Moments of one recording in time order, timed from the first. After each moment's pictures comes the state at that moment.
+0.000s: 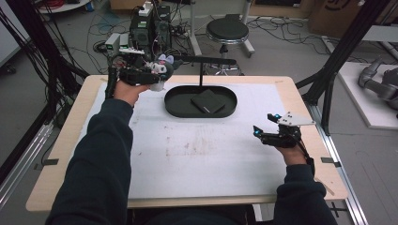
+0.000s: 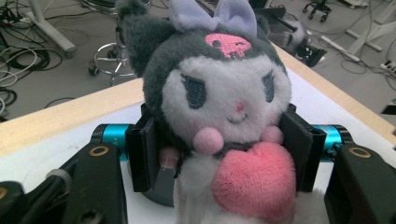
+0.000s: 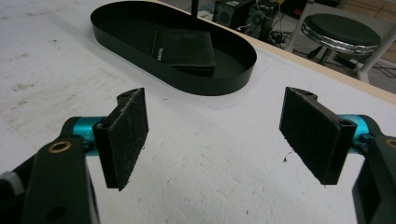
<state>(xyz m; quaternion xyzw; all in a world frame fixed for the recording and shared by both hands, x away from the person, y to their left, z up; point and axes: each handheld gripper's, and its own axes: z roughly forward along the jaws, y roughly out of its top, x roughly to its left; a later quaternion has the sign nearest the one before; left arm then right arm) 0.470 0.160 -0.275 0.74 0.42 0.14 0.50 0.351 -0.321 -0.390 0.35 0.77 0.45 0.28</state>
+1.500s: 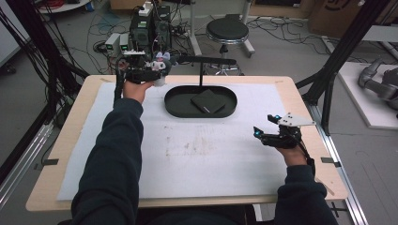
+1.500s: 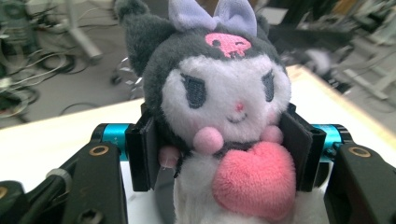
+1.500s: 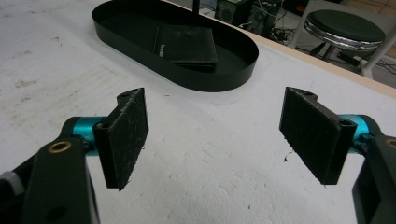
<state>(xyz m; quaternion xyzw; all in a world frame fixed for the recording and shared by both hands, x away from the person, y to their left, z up) 0.508 0.169 -0.322 0.70 0.48 0.18 0.50 0.350 -0.322 -0.392 0.35 0.77 0.45 0.27</state>
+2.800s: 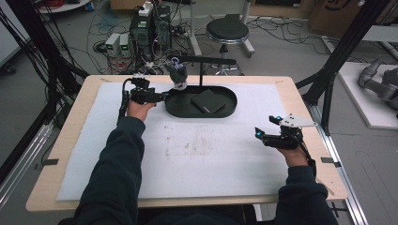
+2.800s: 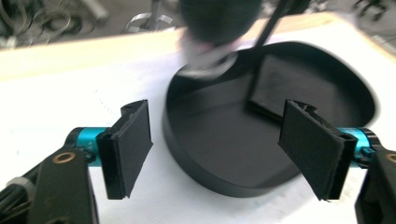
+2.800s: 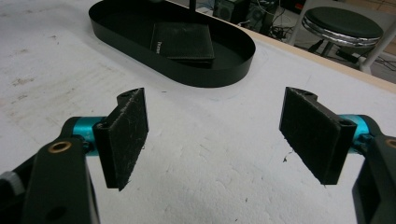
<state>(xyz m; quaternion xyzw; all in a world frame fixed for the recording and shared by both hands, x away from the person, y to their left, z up) 0.483 0.163 -0.378 0.72 0.47 0.17 0.48 0.349 -0.327 -0.395 0.36 0.77 0.45 0.27</state>
